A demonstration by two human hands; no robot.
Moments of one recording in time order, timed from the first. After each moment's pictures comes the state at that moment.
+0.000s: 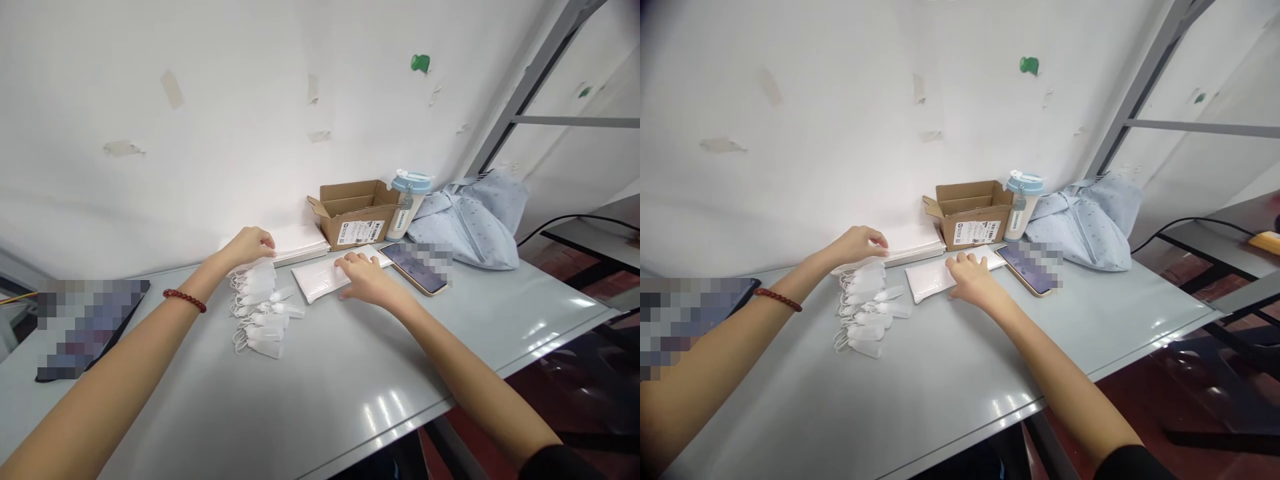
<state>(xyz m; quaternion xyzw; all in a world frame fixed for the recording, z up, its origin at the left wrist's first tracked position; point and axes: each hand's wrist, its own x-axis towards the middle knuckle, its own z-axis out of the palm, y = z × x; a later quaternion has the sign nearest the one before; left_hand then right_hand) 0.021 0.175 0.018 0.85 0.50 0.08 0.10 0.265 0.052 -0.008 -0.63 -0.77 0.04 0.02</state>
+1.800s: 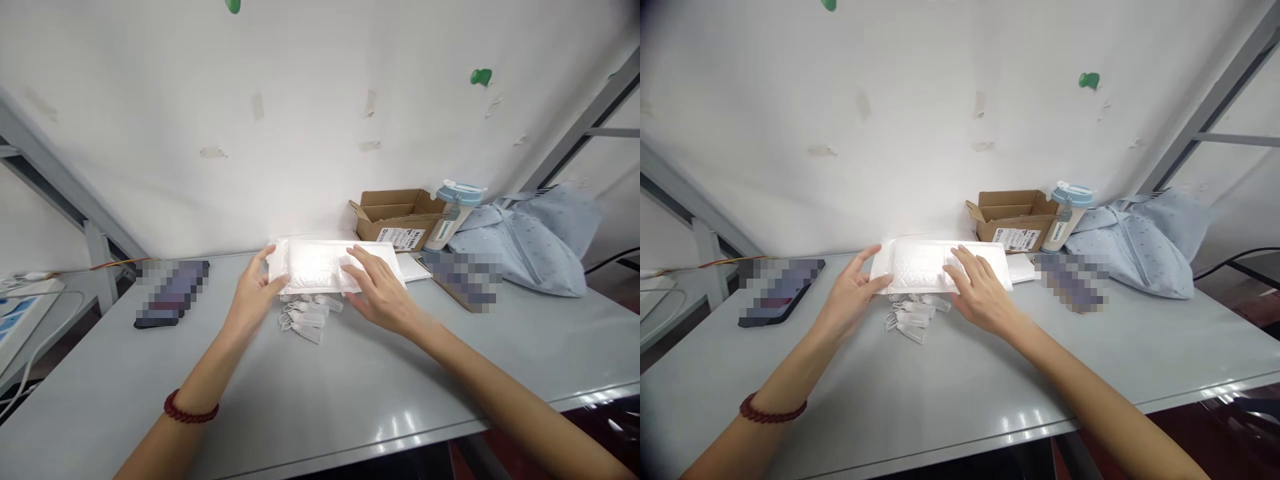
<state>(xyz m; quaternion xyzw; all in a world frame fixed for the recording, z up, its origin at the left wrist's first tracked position) -0.012 0.027 0.006 0.54 0.54 0.48 0.43 0.227 0.029 -0.019 -0.37 -0.87 -0.15 0.28</state>
